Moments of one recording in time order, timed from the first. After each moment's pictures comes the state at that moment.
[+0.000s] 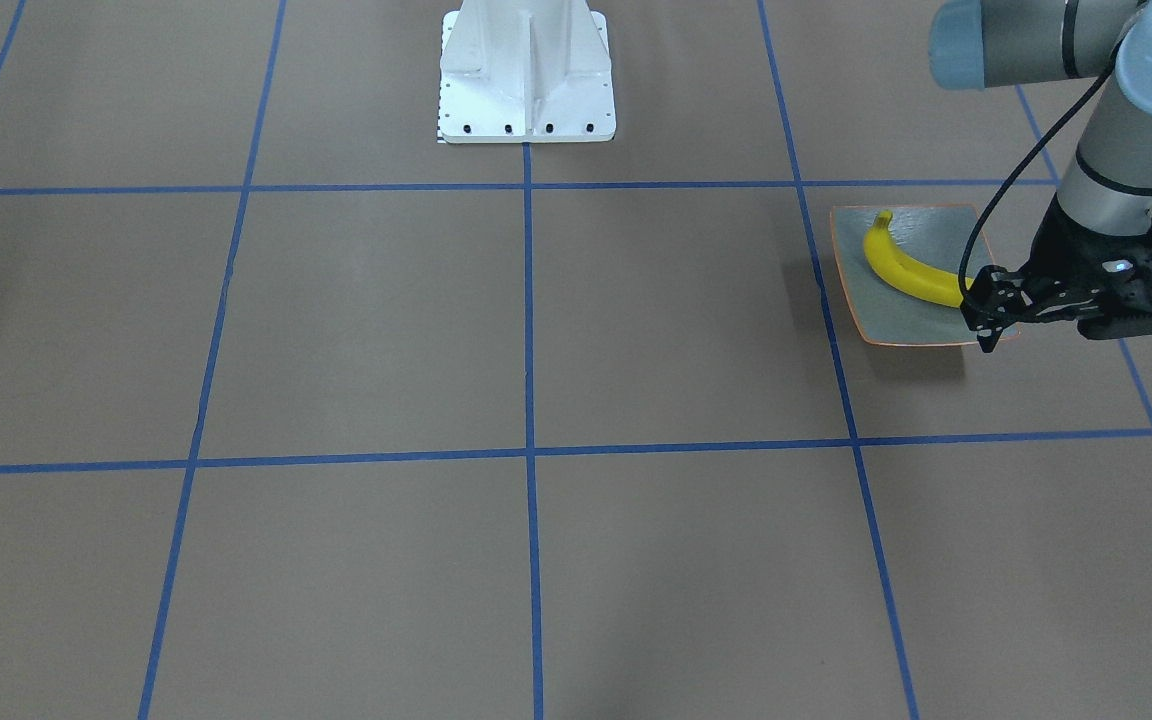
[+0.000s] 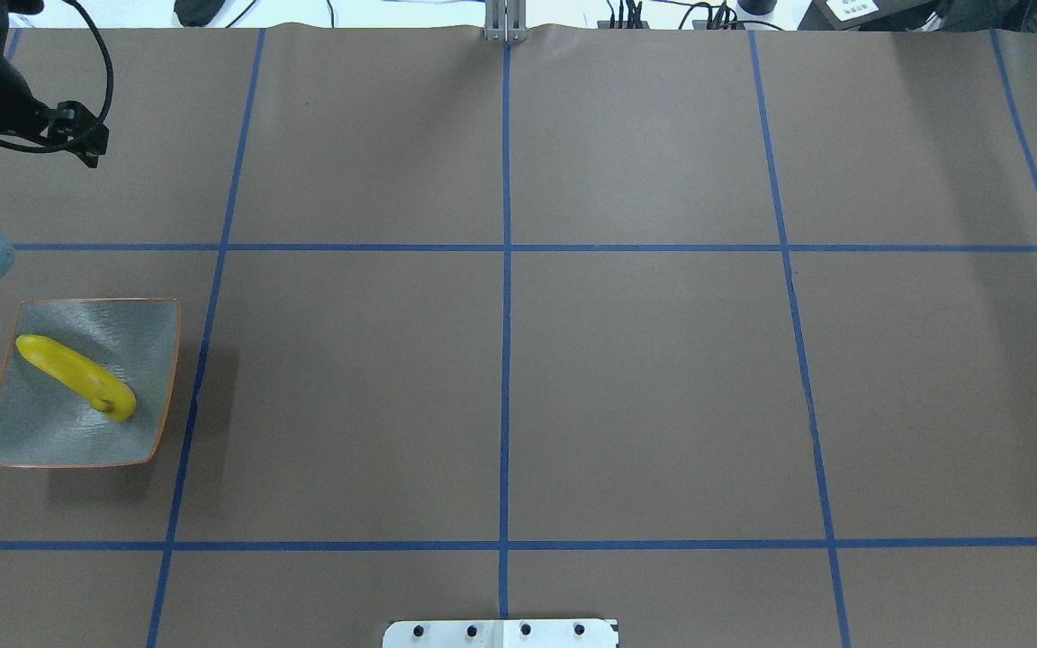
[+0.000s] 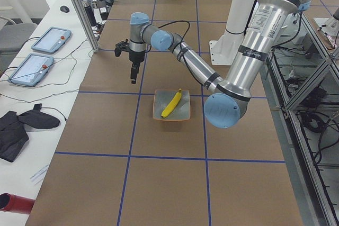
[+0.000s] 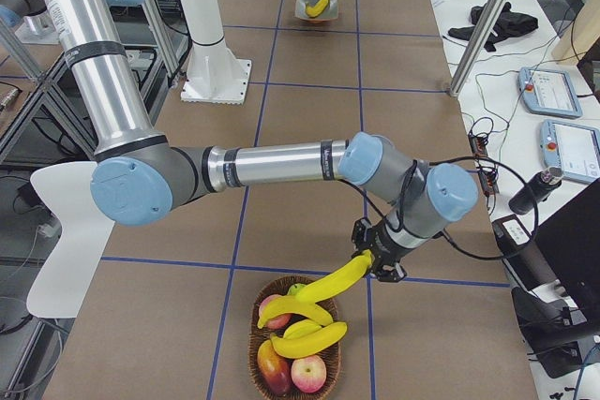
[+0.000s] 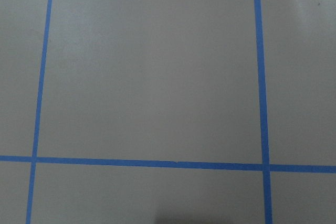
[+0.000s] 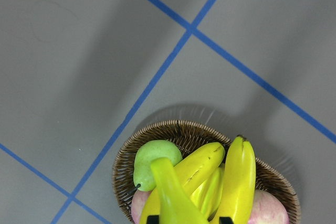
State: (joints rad) left arm -1.07 -1.95 -1.90 -1.35 -1.95 -0.67; right arm 1.70 -1.17 1.37 -2.20 2.28 -0.98
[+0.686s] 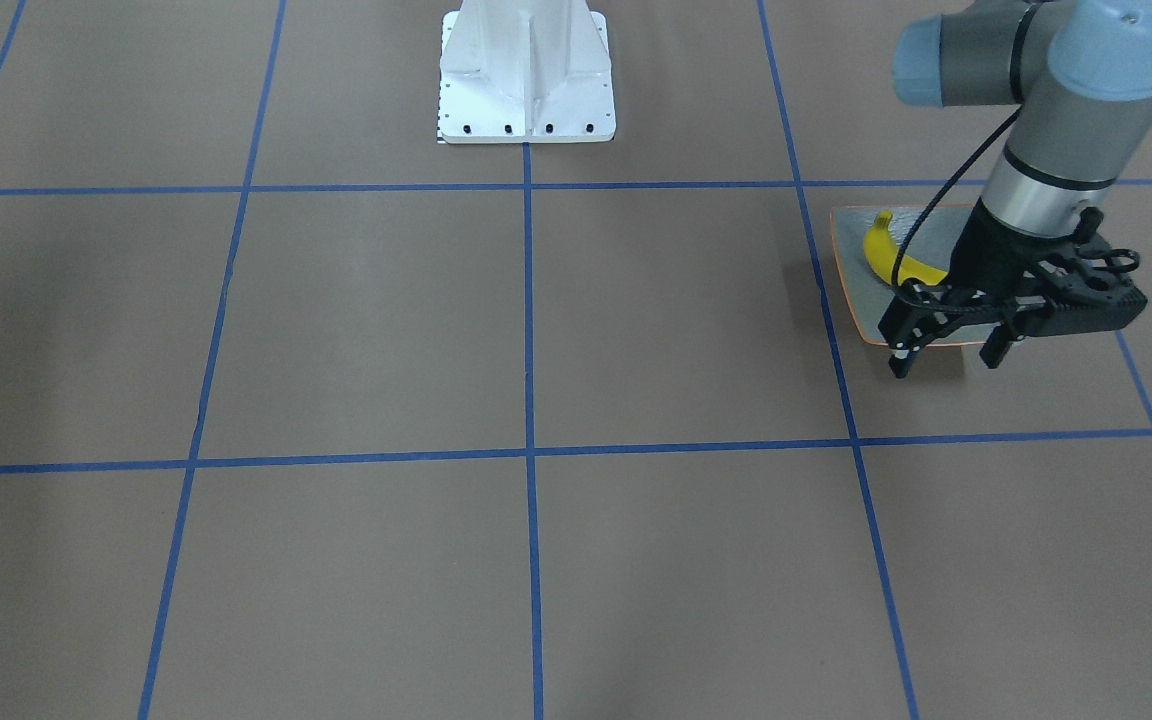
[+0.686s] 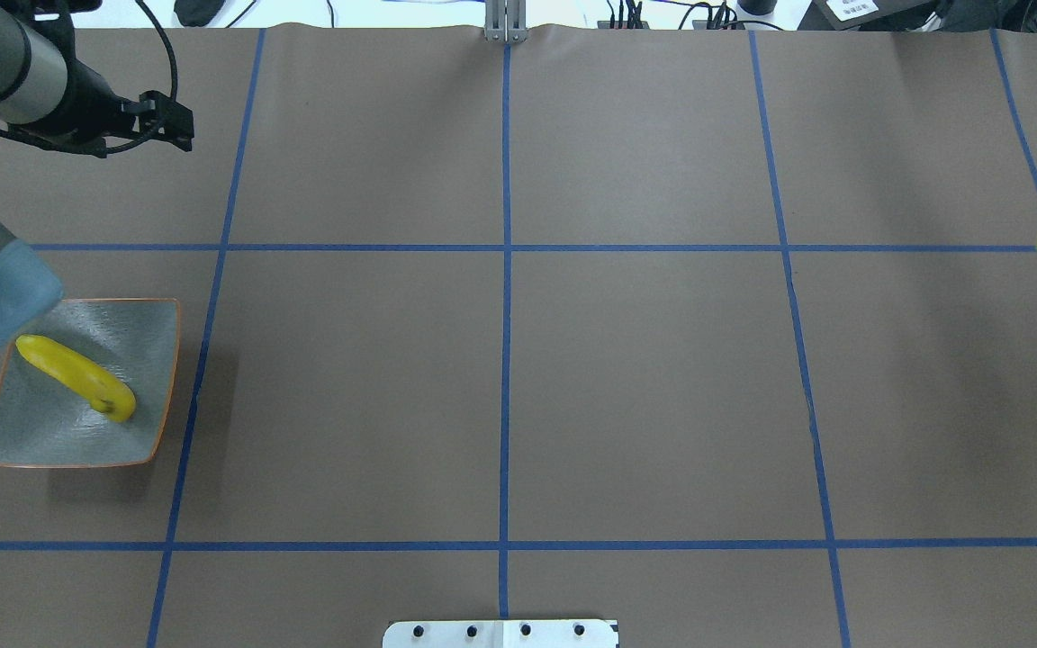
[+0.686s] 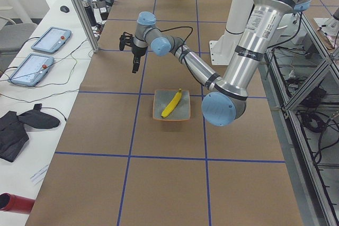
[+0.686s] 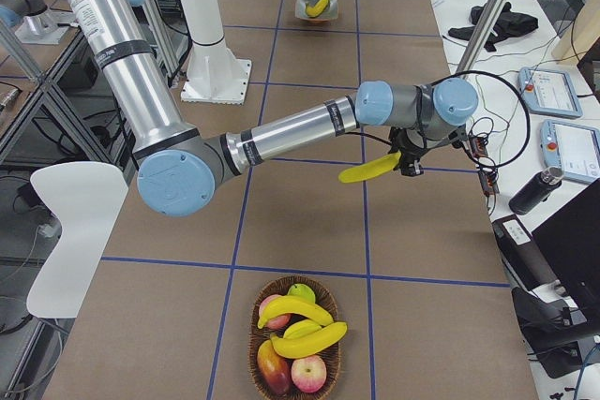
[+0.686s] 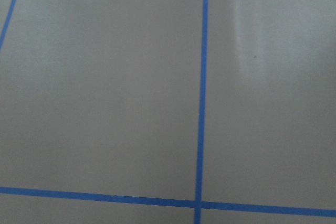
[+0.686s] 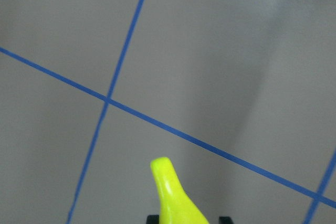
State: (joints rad) left arm -0.97 -1.95 -1.85 -1.75 -1.95 -1.03; right arm 1.48 -1.15 1.54 -1.91 2.69 -0.20
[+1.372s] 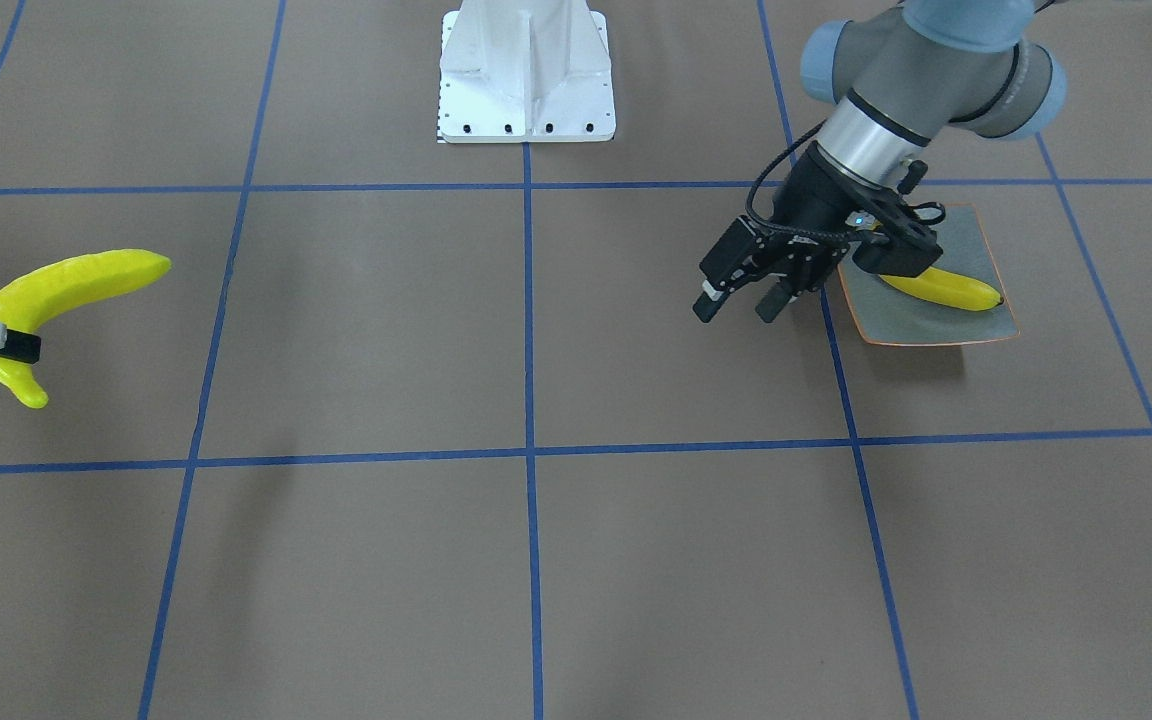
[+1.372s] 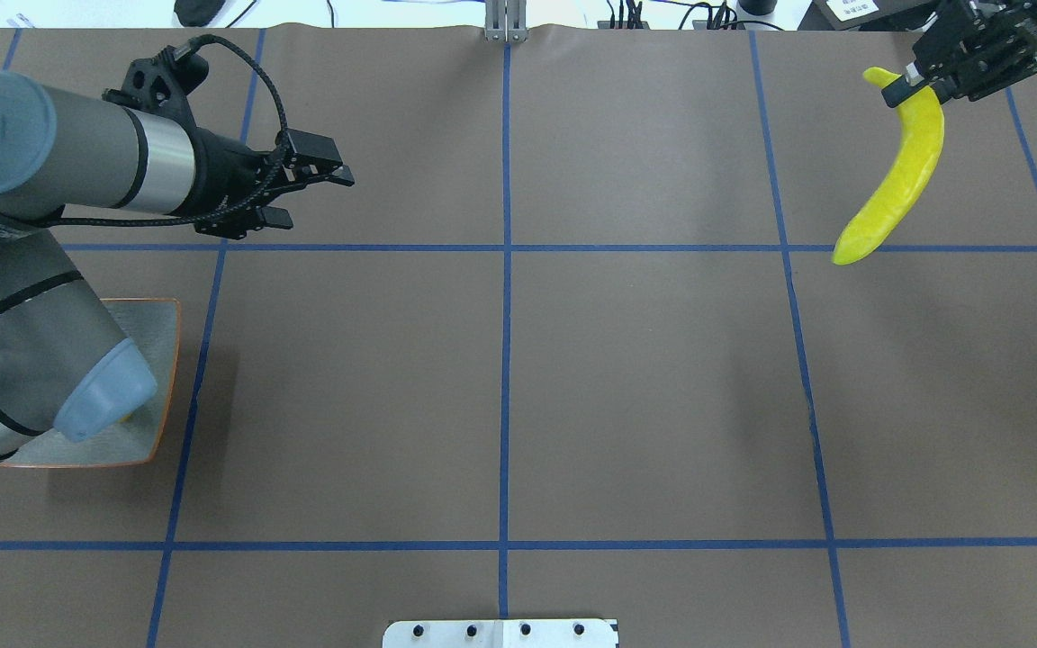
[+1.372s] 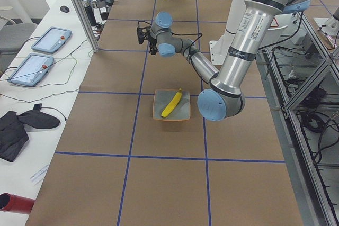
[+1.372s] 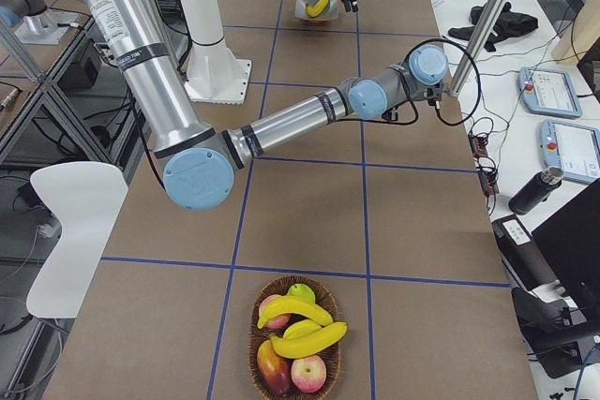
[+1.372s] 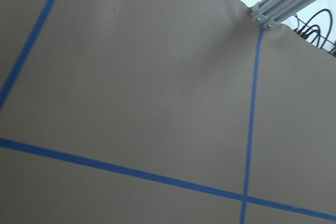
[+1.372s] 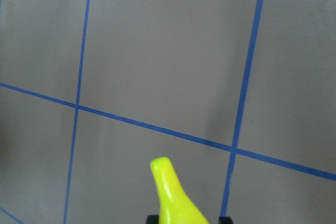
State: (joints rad) left arm -0.78 -1.99 -1.84 -2.19 -1.95 -1.65; right arm 1.32 -1.14 1.59 -1.46 2.88 0.53
